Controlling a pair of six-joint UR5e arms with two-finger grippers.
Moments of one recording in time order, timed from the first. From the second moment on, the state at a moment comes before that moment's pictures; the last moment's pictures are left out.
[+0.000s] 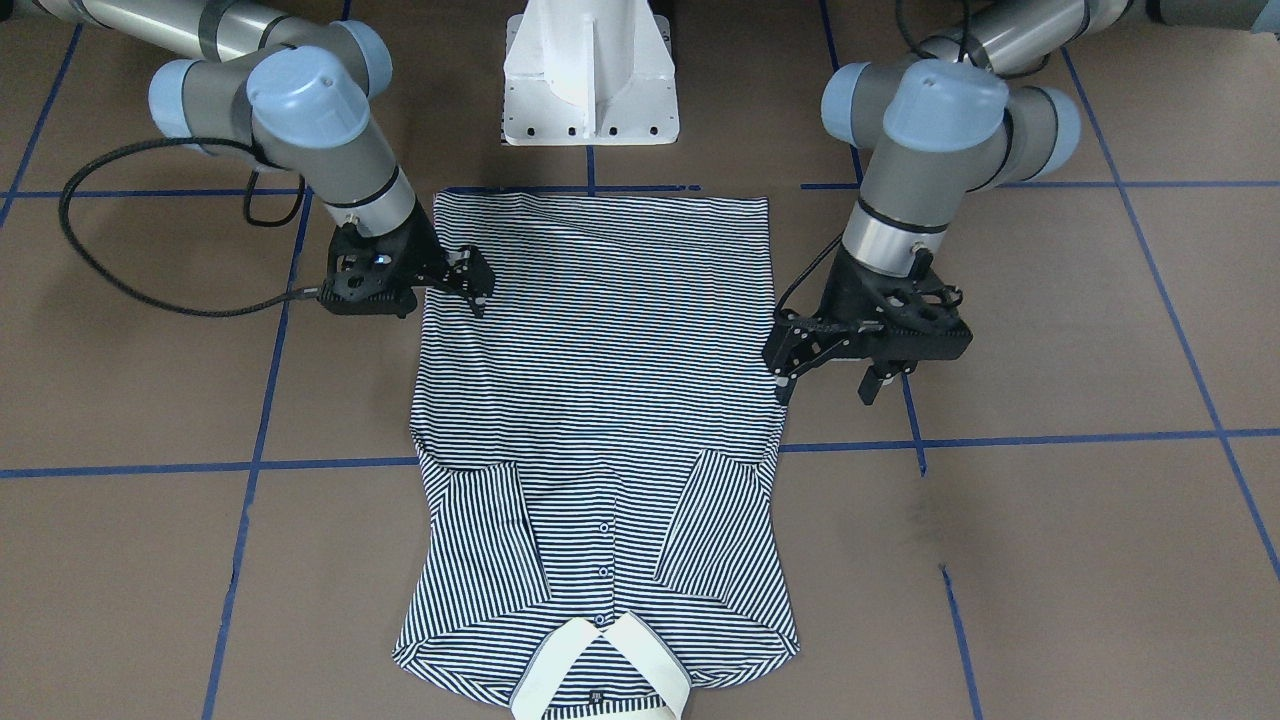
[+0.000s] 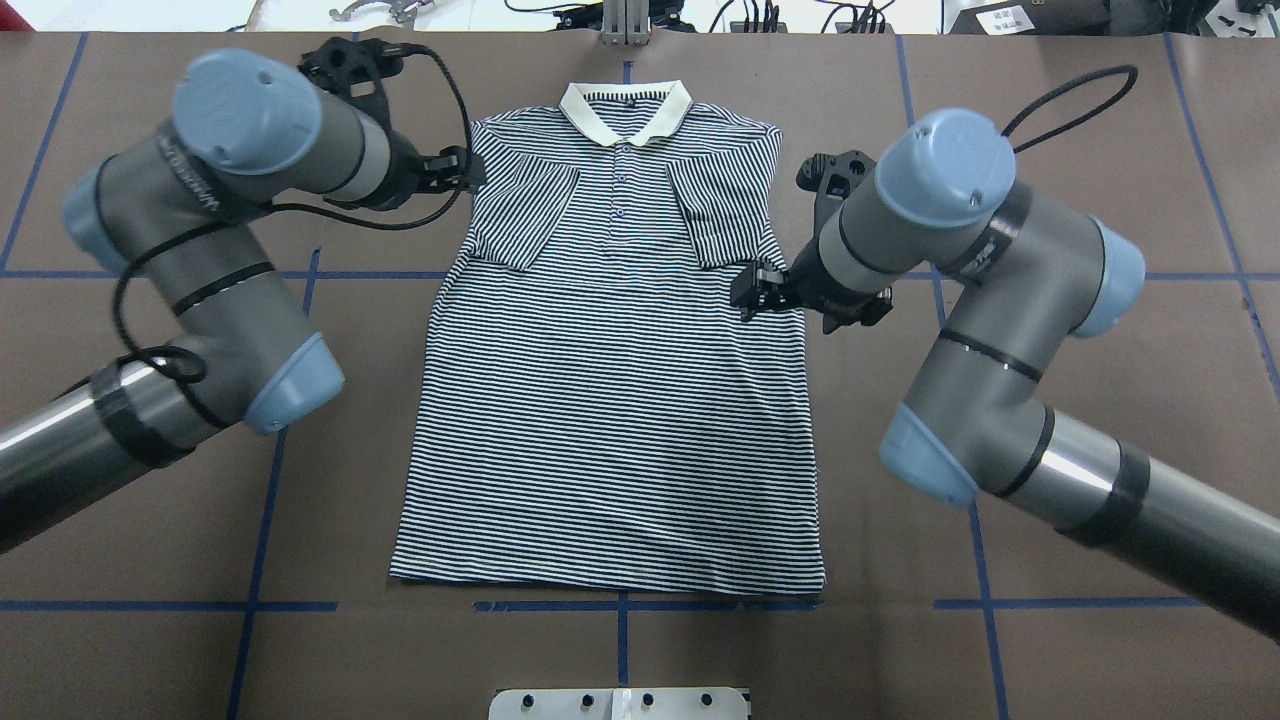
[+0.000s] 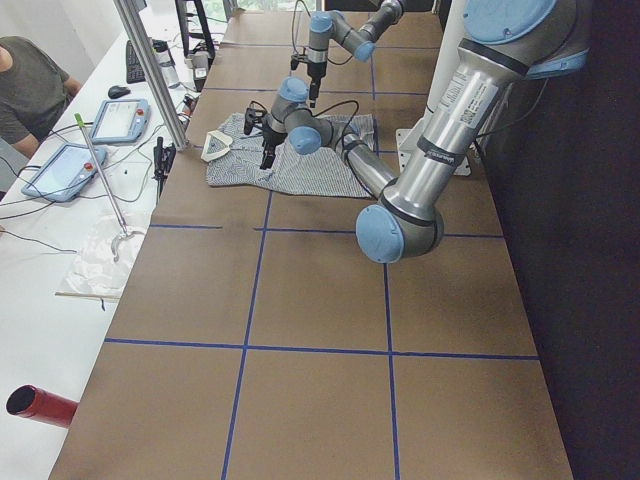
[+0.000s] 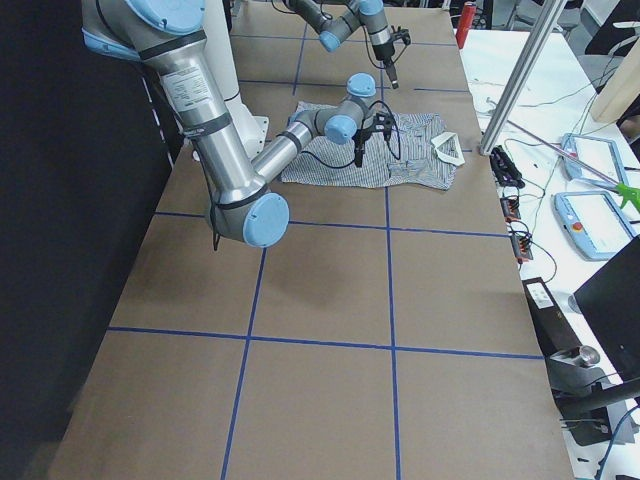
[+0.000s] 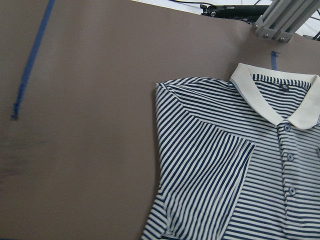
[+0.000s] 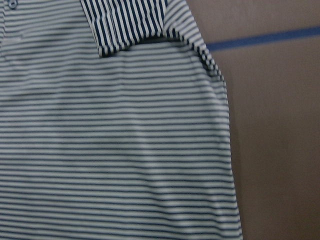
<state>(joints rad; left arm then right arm) -0.79 -2.04 -1.75 -1.91 -1.78 -1.13 0.54 -1.18 1.86 -1.38 1.87 1.36</state>
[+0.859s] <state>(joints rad) -0.78 -2.01 -1.81 -1.91 -1.78 -1.14 0.25 -1.35 2.00 -1.40 1.63 1.57</state>
